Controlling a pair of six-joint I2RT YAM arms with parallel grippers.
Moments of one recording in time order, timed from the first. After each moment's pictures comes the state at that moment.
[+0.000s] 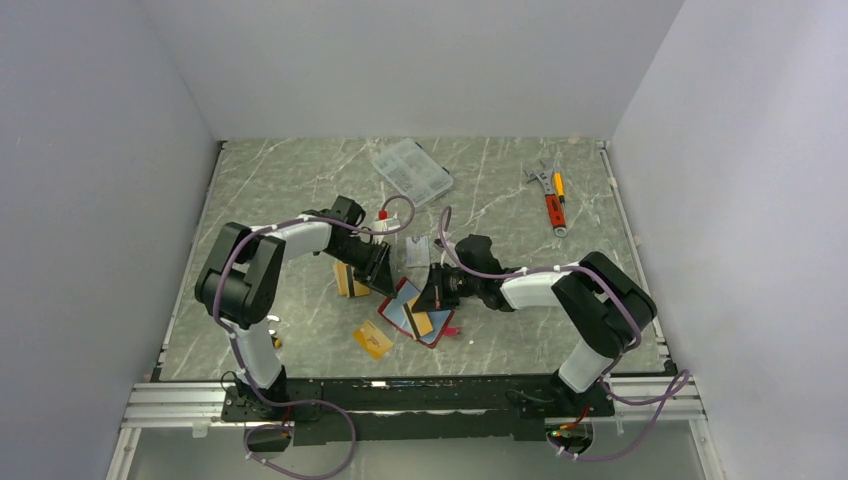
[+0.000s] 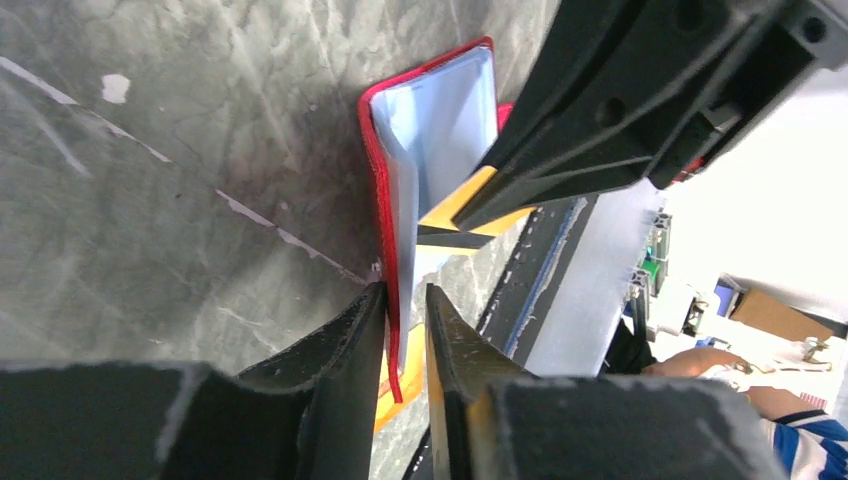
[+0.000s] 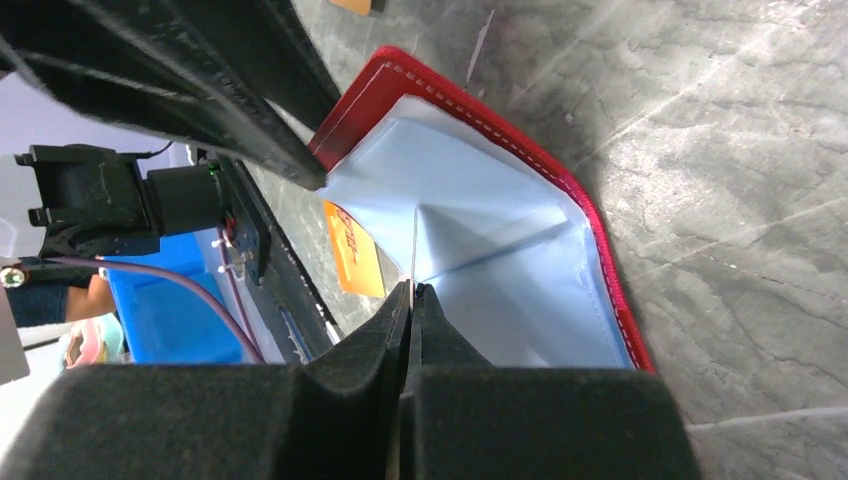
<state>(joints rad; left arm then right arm) -0.39 1.82 1.06 -0.56 0.96 0.06 0.69 1.66 0.62 0.35 -0.60 0.74</state>
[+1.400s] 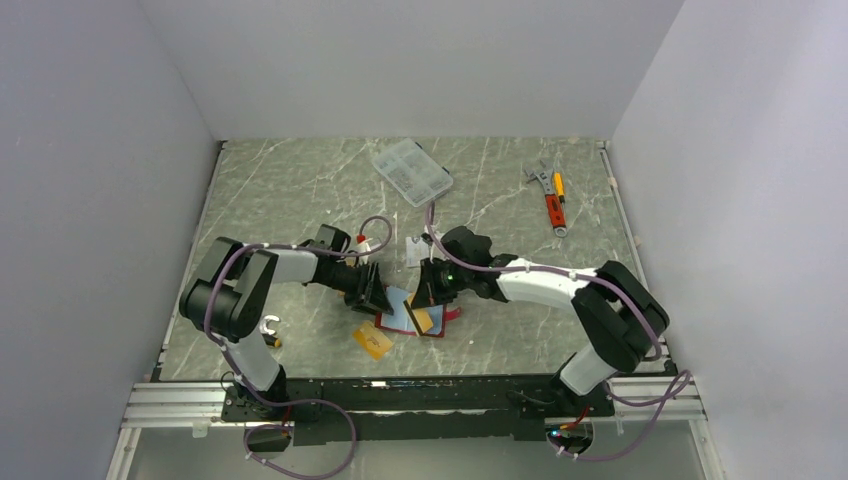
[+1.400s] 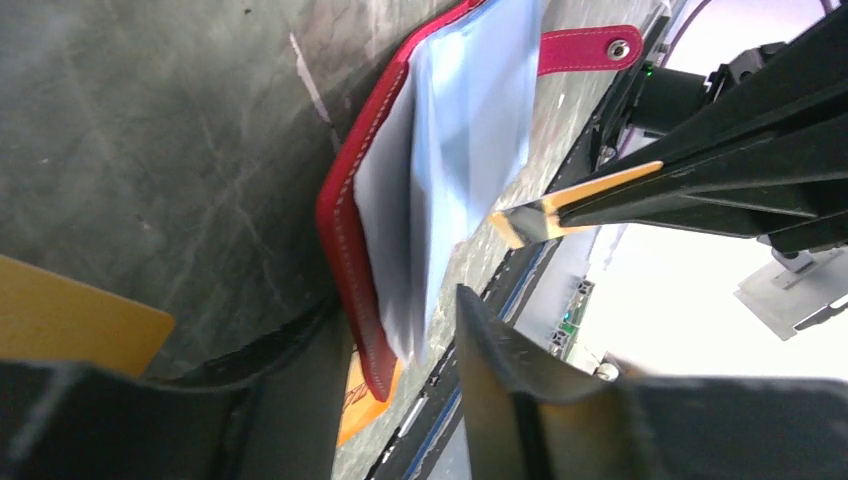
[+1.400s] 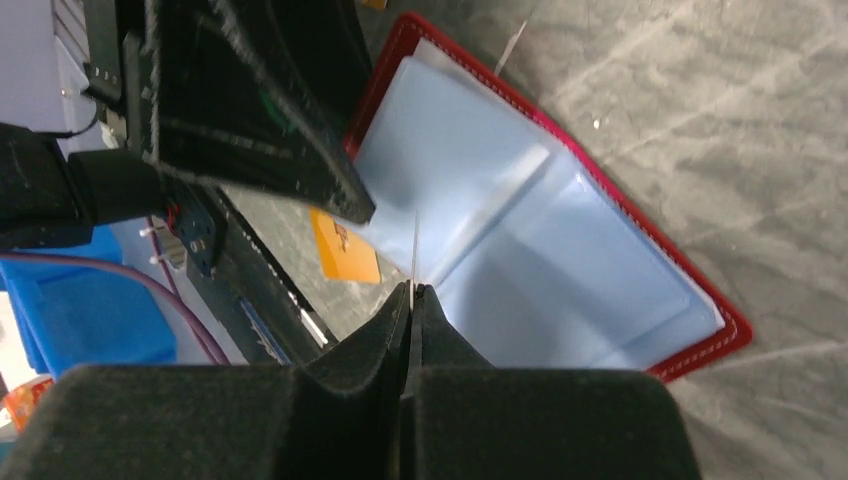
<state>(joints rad) -0.35 1.73 0.72 -0.19 0.93 -0.31 0.76 1.55 0.78 -0.03 -0.46 0.57</state>
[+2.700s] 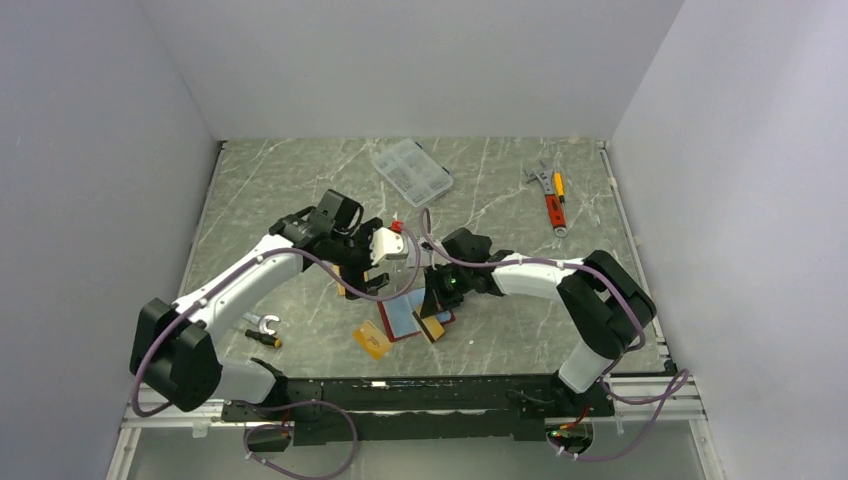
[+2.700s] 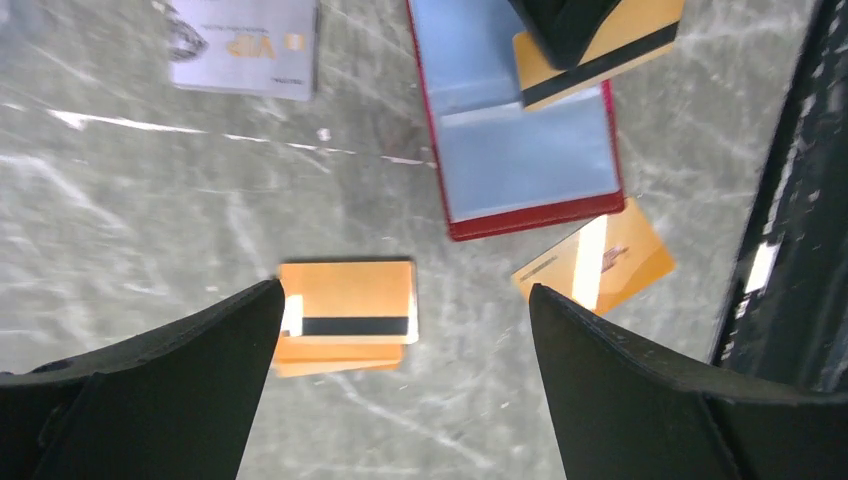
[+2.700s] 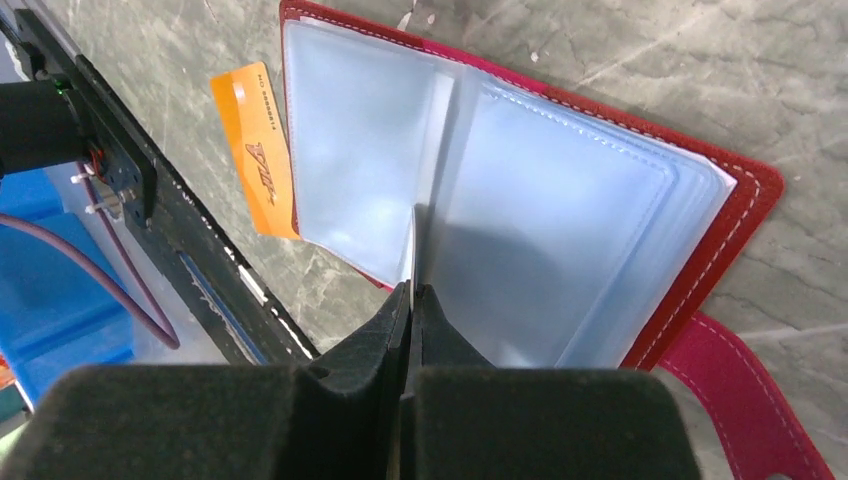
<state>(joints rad) -0.53 1.36 1.04 -0.70 0.48 0.72 0.72 1.66 0.81 -0.12 -0.52 0.45</state>
